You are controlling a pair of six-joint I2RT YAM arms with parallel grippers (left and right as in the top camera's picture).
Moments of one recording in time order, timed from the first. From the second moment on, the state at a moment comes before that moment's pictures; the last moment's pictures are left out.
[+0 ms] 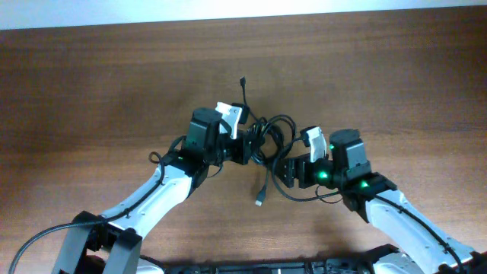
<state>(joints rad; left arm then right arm) -0.46 1.53 0.74 0.09 0.55 -0.39 0.32 1.24 0.46 0.00 -0.58 0.39</state>
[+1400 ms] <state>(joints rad) -0.25 1.46 0.74 -0.02 0.27 -0.63 0.42 0.90 0.49 -0.20 -0.42 0.47</state>
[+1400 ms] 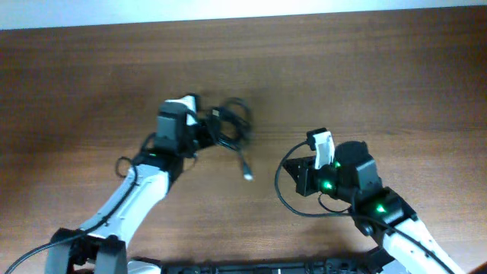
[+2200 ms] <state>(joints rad) -0.30 1.46 0.74 0.00 0.78 0.01 0.43 1.04 0.49 -0.01 -0.44 0.41</state>
